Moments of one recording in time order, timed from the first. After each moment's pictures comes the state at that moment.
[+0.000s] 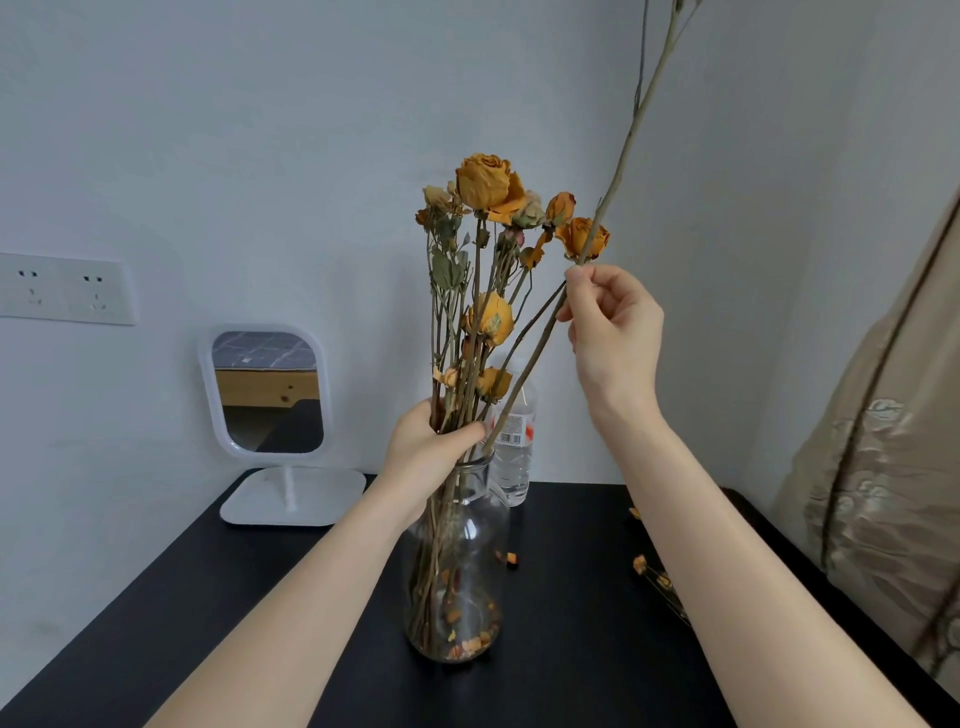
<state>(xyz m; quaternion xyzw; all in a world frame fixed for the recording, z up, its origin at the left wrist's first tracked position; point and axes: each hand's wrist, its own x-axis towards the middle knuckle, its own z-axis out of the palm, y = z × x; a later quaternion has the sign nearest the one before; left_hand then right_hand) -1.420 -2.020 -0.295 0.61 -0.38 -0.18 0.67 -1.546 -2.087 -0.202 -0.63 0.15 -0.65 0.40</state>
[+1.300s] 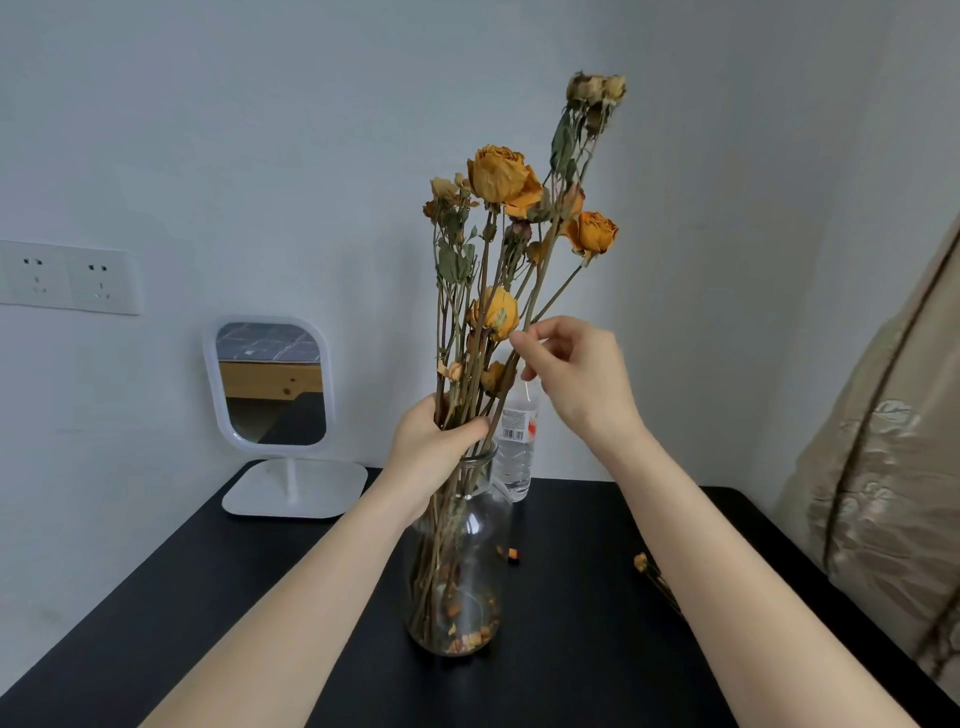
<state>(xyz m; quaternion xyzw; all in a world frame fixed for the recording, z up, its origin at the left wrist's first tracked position) -1.417 -2.025 -0.302 0.61 -0.38 -0.16 0.68 -1.540 -2.089 -0.226 -0.78 0.21 -0.49 0.31</state>
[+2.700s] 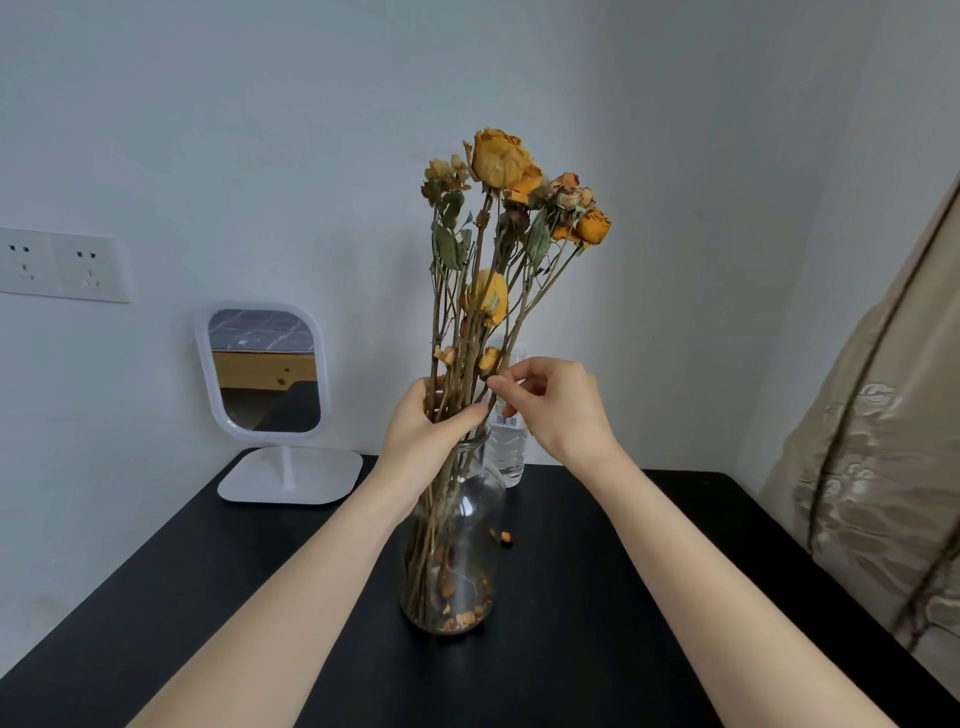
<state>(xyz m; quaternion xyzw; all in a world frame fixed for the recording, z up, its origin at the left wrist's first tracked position) -1.428 -2.010 -0.301 0.60 -0.40 -0.16 0.68 -1.540 -2.090 -0.261 -0.82 0.25 -0.42 0.31</state>
